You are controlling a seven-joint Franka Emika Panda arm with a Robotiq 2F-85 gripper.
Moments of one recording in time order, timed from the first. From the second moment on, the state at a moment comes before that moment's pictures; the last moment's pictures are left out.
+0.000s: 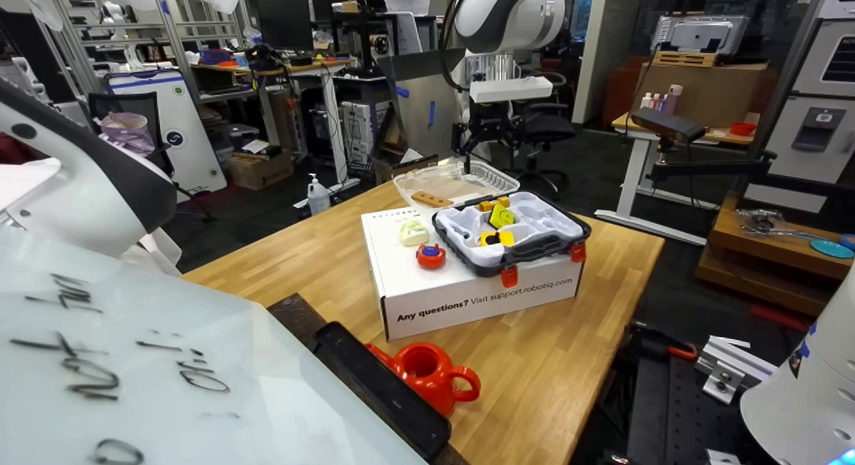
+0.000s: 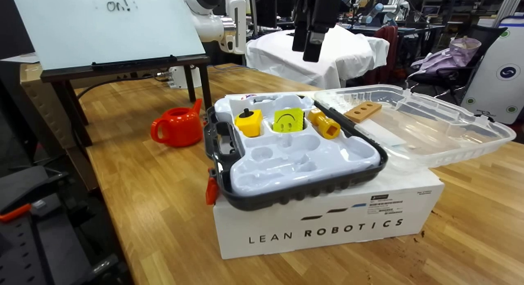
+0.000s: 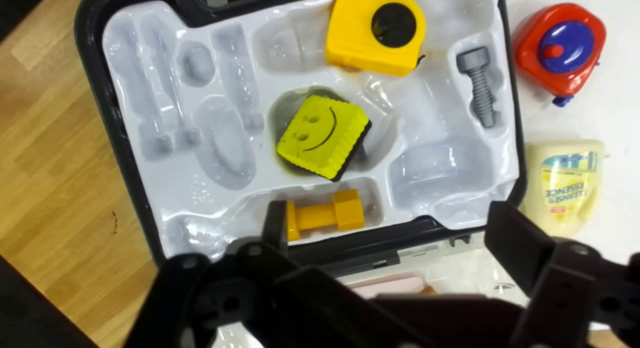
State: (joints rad) arm -0.14 0.19 -0.22 -2.01 0.09 2.10 0.37
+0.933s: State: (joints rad) arm -0.15 0.19 -0.23 -2.04 0.09 2.10 0.43
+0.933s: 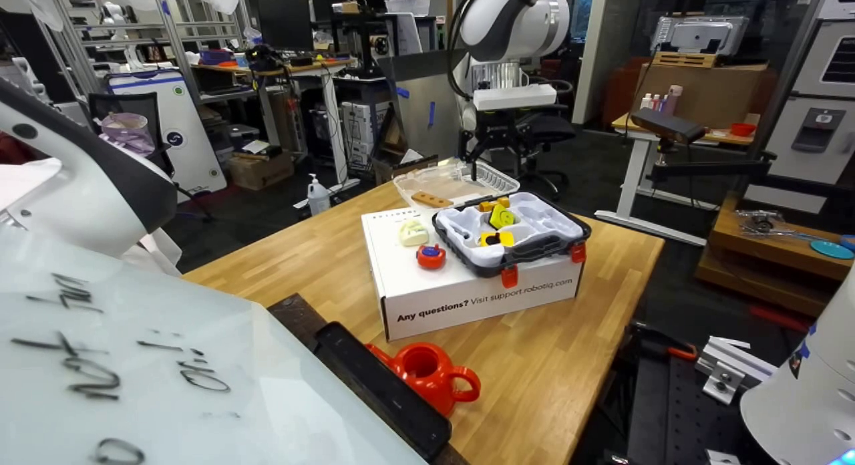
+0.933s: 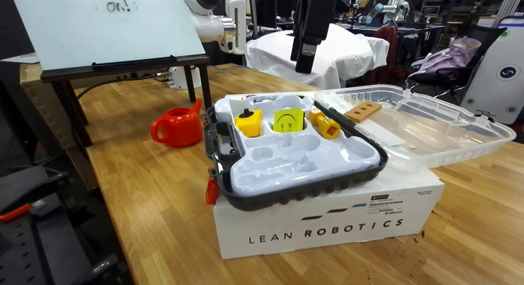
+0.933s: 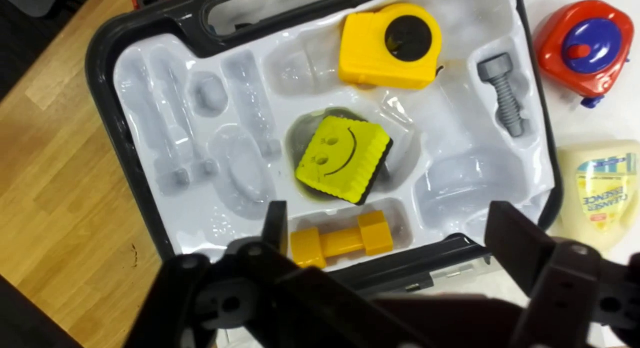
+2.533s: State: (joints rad) arm -0.17 0.27 -0.24 -2.06 0.11 2.10 0.46
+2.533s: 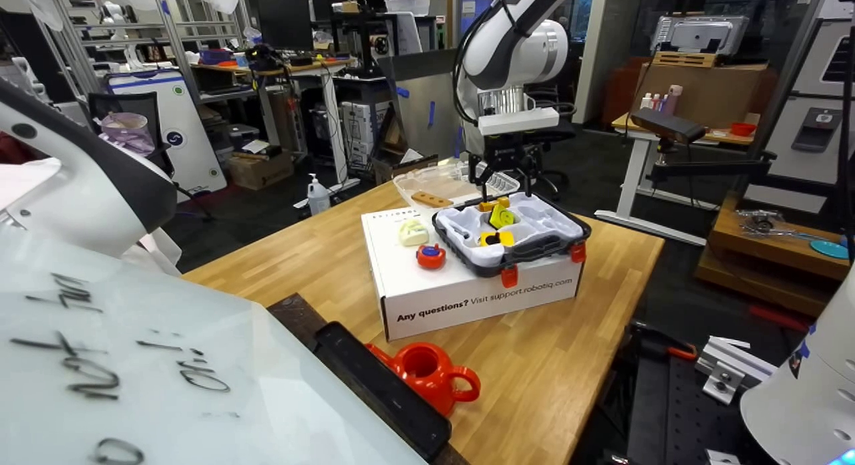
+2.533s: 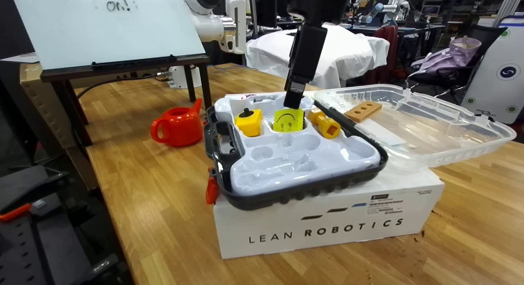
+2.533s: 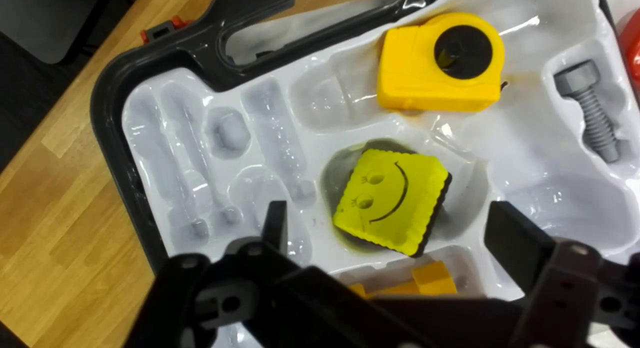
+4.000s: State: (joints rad) arm -0.16 0.34 -0.24 -2.01 0.11 2.07 0.48
